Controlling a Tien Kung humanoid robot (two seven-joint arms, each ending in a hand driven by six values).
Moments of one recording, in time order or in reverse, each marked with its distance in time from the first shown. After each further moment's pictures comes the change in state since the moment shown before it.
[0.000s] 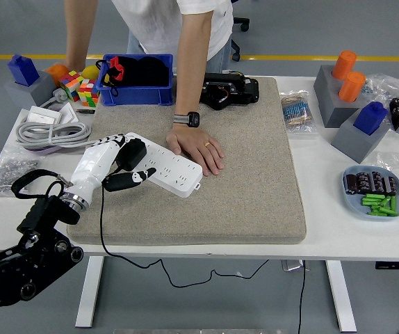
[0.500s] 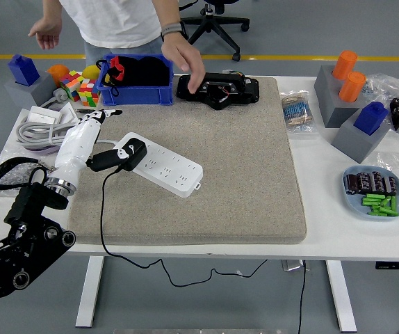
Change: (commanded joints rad) left arm 0.028 -0.002 -0.144 -0.017 0.002 0.006 -0.001; right arm -0.002 0.002 0.007 -0.001 -0.003 0.000 -0.001
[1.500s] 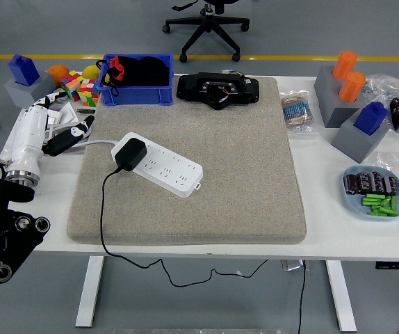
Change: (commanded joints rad) left arm 0.096 -0.031 -0.286 -0.015 0.036 -0.020 0.019; right arm 0.006 0.007 0.029 0.002 -0.011 0.000 -0.004
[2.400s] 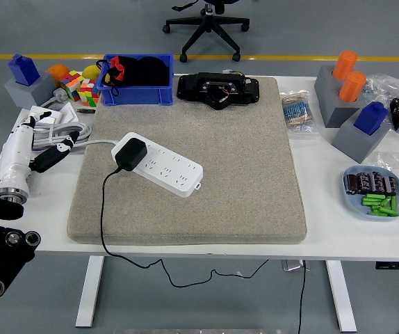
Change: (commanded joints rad) left arm 0.072 -0.012 -0.081 -0.012 0.008 -0.024 0.015; right arm -0.023 0.042 0.079 -0.004 -0.061 0.014 -0.018
